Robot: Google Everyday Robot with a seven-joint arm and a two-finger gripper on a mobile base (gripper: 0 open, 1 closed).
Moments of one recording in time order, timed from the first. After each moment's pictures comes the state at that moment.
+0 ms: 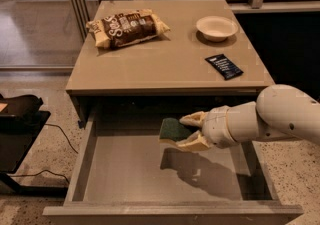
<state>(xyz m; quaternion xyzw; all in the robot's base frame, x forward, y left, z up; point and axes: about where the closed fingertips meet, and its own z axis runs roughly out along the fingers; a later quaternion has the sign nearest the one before) 0.475 -0.077 0.726 -0.60 0.69 0.18 0.37</state>
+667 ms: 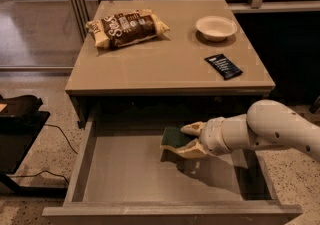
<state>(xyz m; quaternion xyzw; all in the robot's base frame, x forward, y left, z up) 0.492 -0.080 0.665 -0.57 0.71 0.20 0.35</state>
